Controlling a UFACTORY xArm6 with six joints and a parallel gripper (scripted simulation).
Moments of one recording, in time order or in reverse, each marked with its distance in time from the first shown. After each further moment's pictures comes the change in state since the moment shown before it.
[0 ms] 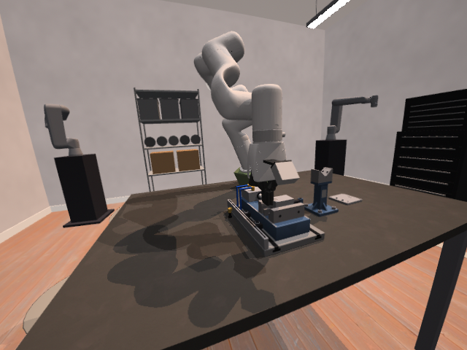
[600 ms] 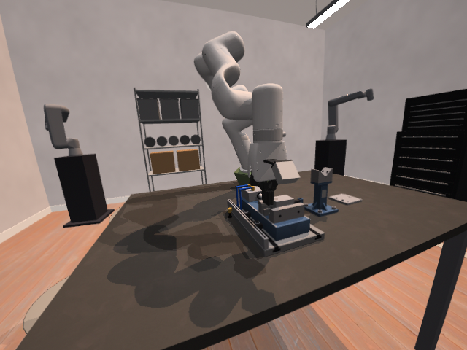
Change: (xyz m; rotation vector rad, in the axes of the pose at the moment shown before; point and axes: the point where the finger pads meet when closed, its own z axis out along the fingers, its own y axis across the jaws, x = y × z) arm 0.000 -0.001 -0.001 -0.003 0.001 0.004
